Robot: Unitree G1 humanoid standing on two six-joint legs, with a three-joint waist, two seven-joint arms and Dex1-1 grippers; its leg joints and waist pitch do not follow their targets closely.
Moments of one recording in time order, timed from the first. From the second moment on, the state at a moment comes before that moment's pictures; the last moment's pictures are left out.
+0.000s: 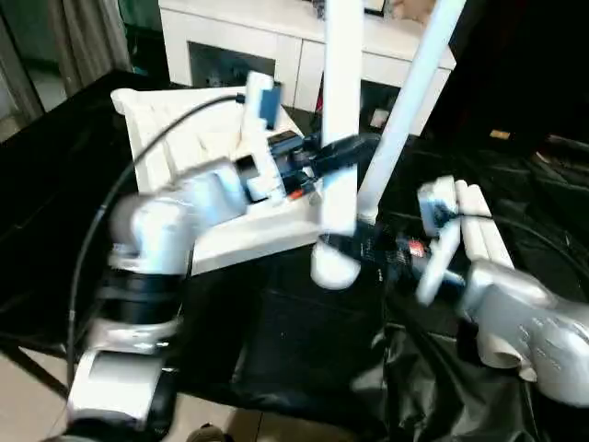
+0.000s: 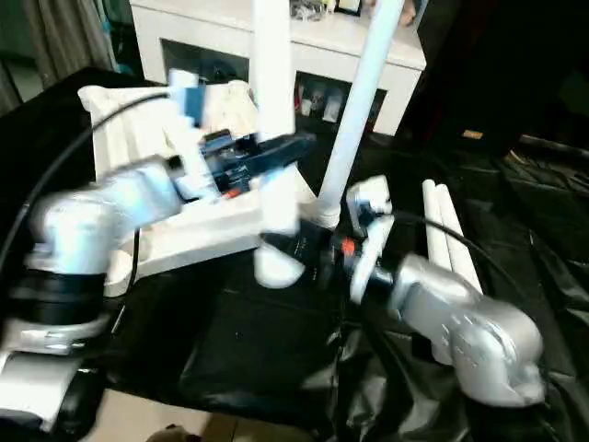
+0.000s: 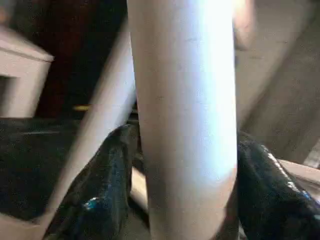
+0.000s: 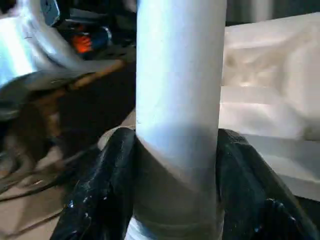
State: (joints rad) left arm -0.77 0.13 0.04 0.08 -0.68 0.80 -0.51; right arm -0.29 -0.36 -0.02 -0.34 0.81 0.85 0.45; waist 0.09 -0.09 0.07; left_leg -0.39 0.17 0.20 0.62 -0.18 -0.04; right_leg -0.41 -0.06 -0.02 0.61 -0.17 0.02
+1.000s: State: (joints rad) left arm -0.76 0.24 0.00 0.02 -0.73 0.85 -0.73; right arm -0.32 -0.38 -0.03 -0.28 0.83 0.85 0.62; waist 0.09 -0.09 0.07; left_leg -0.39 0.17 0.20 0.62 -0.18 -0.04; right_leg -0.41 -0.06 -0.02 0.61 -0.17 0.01
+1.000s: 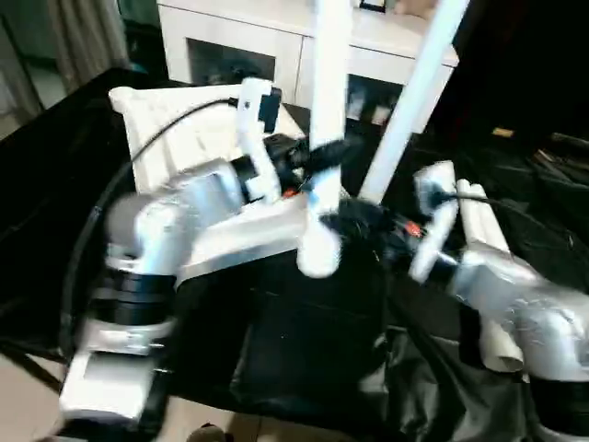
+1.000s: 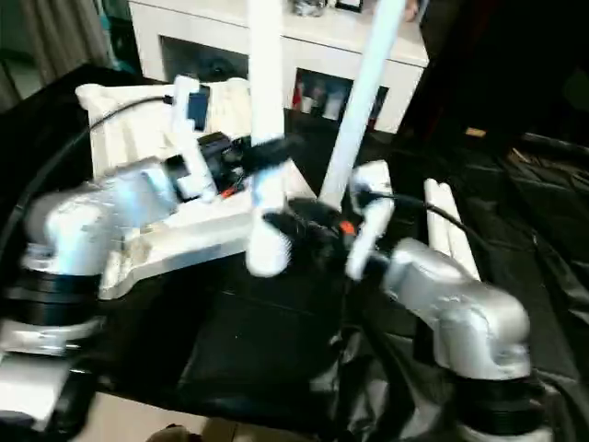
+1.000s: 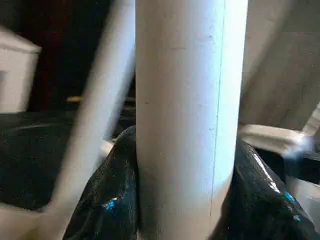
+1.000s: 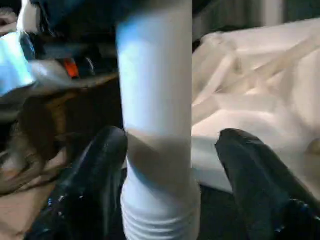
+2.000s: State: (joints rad) left arm -0.85 0.14 0.08 0.11 -0.72 0.80 -0.53; right arm -0.30 -0.41 -0.03 -0.27 0.82 0.86 0.63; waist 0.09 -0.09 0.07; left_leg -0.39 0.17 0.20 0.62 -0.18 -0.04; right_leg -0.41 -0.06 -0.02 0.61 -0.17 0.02
